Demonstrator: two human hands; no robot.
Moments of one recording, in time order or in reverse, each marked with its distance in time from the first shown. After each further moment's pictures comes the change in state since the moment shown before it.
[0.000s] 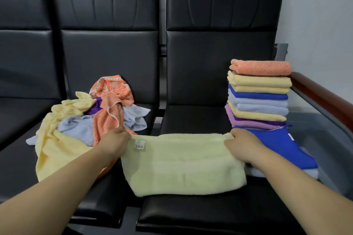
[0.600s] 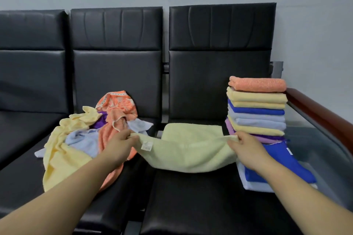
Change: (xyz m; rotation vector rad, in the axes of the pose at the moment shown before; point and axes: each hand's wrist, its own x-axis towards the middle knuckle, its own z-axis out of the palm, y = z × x) left_hand -0.024 0.034 -0.012 -0.064 -0.005 0.251; right_hand -0.006 0.007 -0.020 0.285 0.141 -0.170
